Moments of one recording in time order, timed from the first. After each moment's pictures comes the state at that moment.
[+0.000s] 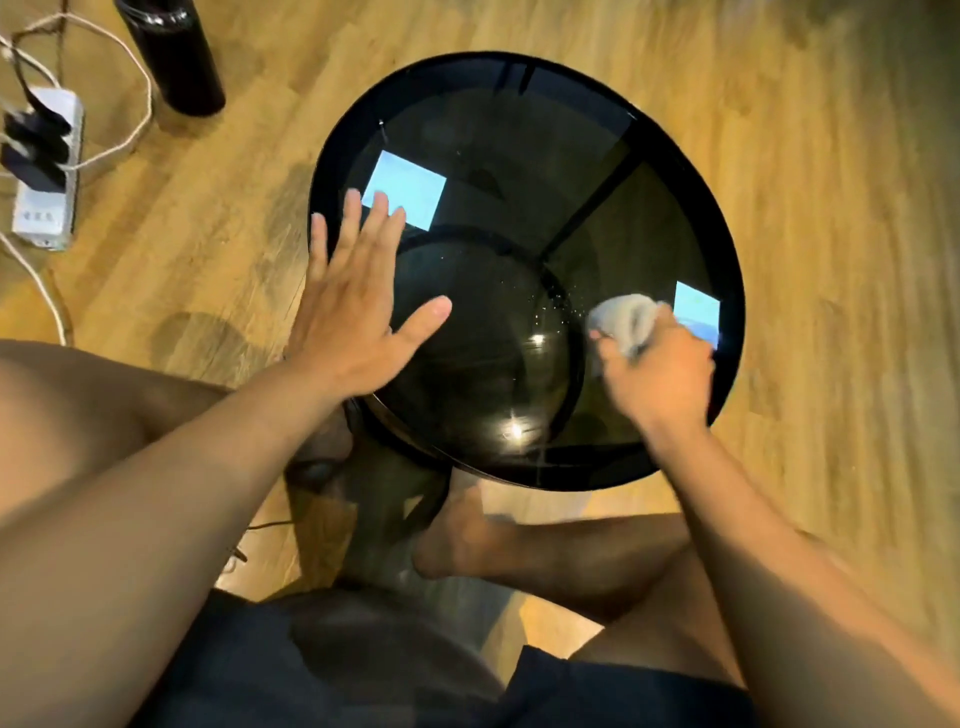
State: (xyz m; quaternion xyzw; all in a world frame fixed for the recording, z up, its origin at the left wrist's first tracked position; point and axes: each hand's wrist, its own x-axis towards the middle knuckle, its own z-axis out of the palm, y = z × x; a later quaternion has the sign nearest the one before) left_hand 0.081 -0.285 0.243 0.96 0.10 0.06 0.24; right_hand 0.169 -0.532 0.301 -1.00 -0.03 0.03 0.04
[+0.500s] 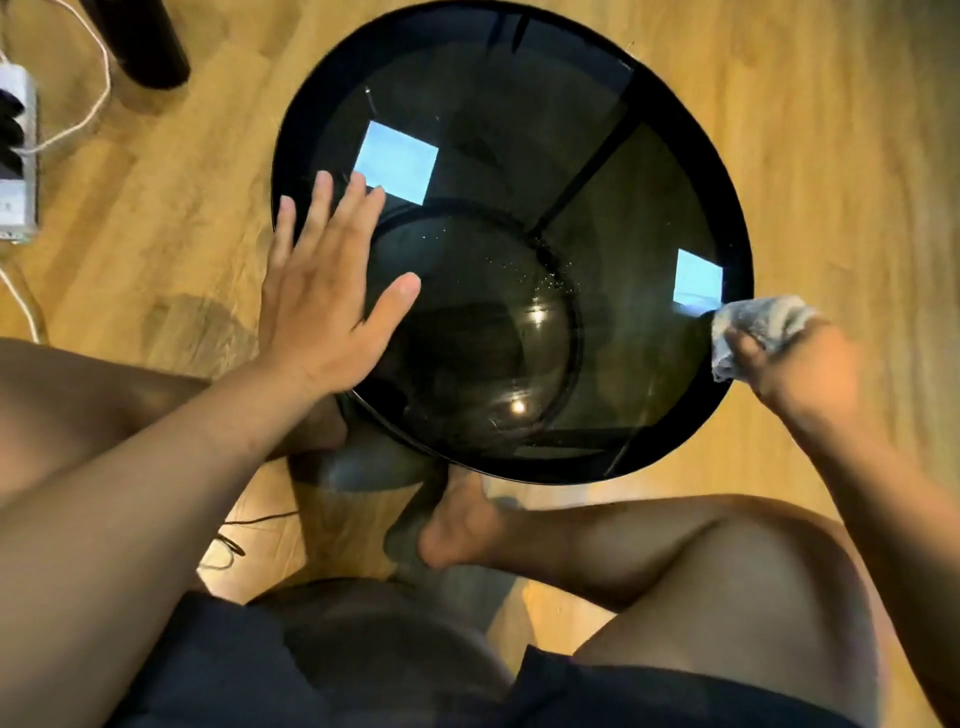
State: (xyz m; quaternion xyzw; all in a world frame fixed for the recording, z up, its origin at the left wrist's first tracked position) left_hand 0.088 -0.281 0.230 0.96 0.10 0.11 0.24; right_hand 0.217 -0.641 0.313 -1.00 0.02 0.06 0.01
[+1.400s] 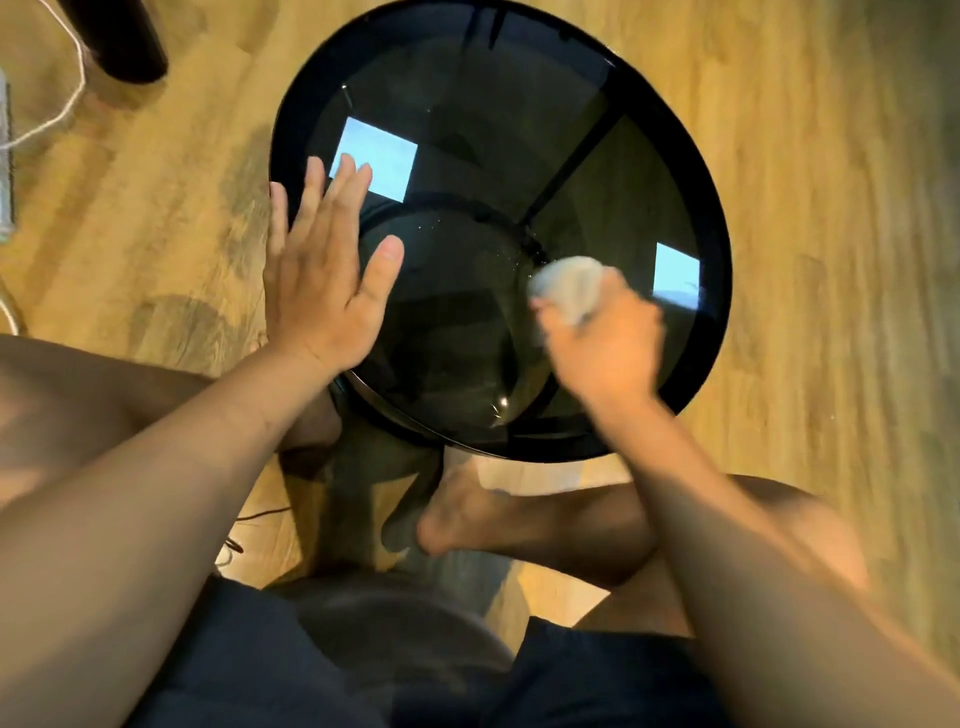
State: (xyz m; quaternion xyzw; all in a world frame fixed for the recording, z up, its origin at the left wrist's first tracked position) left_hand 0.091 -0.281 0.225 0.93 0.12 0.17 0.29; right_hand 0.150 -0.496 0.294 -1.00 -0.03 0.01 0.04
